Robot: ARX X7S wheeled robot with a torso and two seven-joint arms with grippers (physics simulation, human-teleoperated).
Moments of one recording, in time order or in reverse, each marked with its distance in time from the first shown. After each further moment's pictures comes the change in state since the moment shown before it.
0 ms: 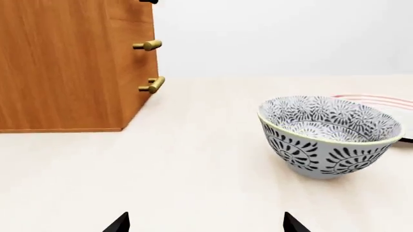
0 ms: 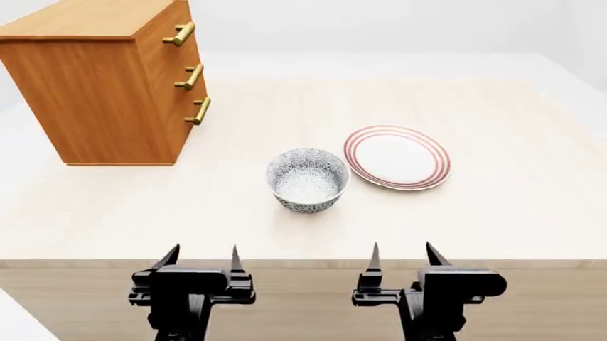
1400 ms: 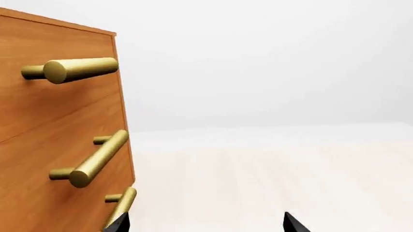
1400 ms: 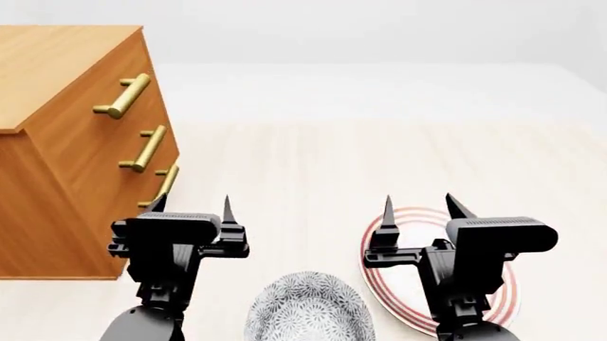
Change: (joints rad) left arm -0.150 -0.086 0.038 0.306 -0.086 -0.342 -0.078; right arm 0.116 0.097 0.007 -0.417 0.117 0.408 0.058
